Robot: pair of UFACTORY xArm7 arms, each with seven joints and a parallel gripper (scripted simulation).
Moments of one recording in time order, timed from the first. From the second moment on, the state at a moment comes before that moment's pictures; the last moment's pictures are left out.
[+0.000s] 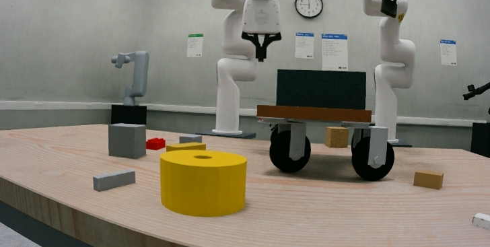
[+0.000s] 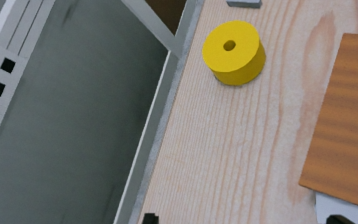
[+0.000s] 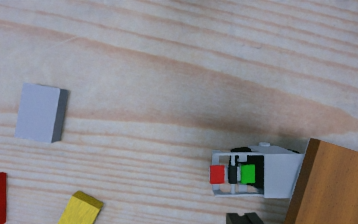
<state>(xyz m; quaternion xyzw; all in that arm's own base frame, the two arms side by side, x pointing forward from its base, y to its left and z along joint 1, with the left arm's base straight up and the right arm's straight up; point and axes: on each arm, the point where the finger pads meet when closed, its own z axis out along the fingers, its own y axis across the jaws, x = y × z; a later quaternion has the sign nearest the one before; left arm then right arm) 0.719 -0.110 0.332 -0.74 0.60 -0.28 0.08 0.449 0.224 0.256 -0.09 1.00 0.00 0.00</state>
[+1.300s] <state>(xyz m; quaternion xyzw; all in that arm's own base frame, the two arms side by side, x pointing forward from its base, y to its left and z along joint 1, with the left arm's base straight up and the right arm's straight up) 0.719 -0.110 0.332 -0.74 0.60 -0.28 0.08 0.449 0.224 0.235 -0.08 1.00 0.00 0.00</state>
